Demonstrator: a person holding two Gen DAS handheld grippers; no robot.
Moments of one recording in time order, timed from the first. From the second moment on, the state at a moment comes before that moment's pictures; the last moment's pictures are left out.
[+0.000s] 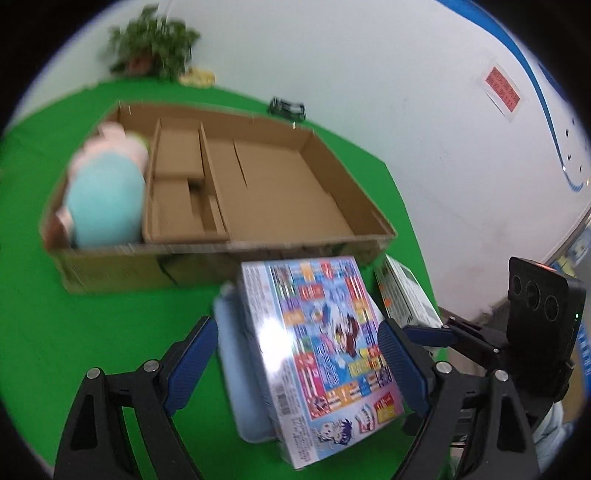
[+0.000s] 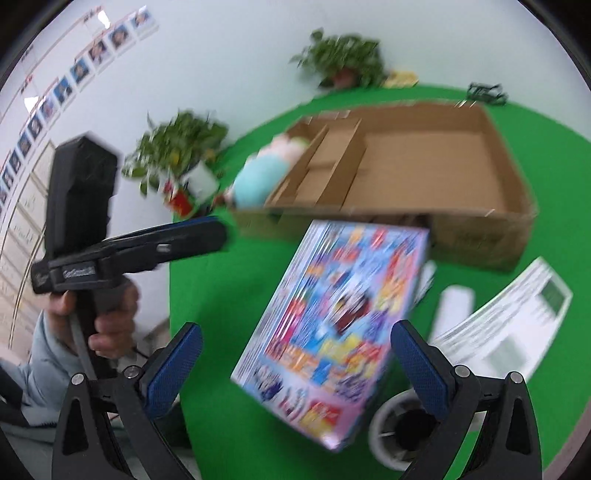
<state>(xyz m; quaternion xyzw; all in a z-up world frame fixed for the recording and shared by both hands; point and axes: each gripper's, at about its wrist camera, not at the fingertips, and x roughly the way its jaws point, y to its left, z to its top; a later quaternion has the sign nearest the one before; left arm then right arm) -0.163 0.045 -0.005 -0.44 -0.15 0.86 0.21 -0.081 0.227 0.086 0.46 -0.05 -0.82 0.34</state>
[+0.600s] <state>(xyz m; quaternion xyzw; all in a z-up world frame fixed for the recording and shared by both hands) -0.161 0.021 -0.054 -0.50 -0.22 0.81 0.22 -0.094 0.205 0.044 0.58 -0.02 -0.77 0.28</state>
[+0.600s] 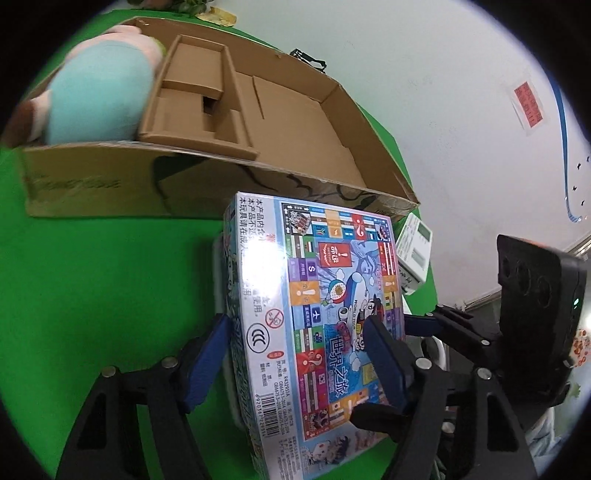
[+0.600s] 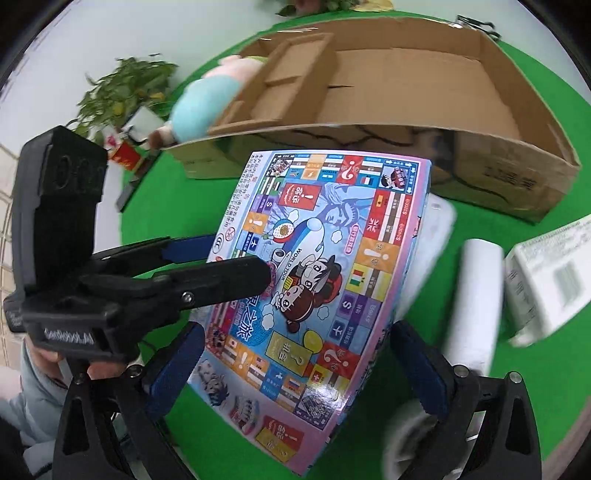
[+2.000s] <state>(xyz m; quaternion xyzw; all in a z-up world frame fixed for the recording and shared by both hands) -0.129 0.057 0.089 -0.31 -0.07 0.93 0.17 -0.031 0.189 0.178 0.31 -0.02 -0.93 0.21</state>
